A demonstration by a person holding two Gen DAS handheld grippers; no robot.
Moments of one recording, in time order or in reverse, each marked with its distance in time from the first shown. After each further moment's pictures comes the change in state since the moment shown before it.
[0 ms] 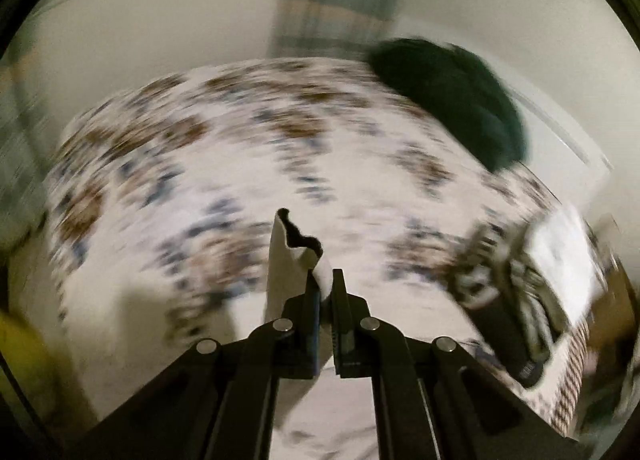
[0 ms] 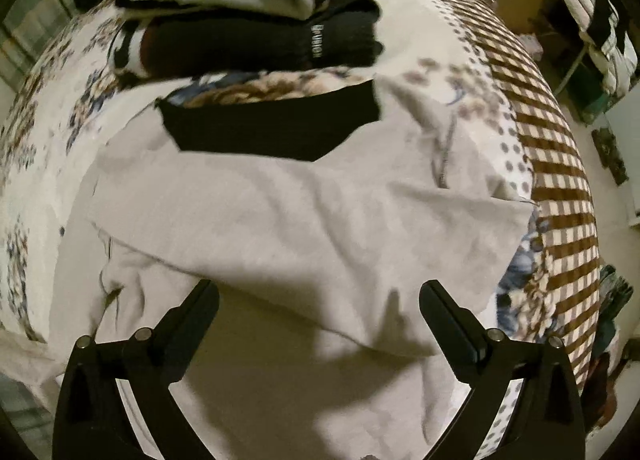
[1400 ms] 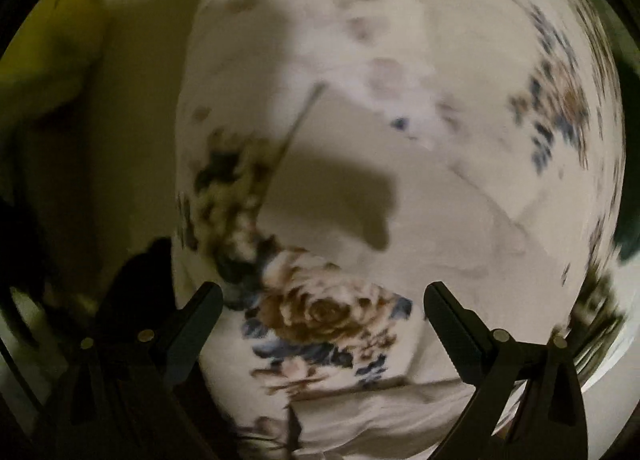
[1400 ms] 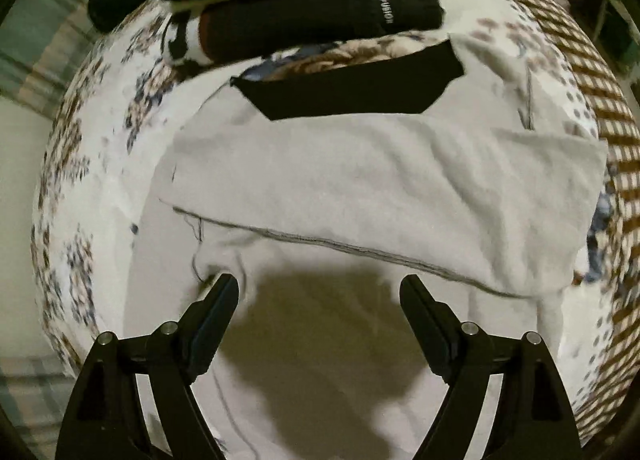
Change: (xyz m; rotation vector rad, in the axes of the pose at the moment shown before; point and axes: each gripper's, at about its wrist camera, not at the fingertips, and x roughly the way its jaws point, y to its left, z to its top) left arm 0.032 0.263 -0.225 -0.912 0.664 0.210; right arm 0.010 0.061 -0.025 0.042 0.055 0.224
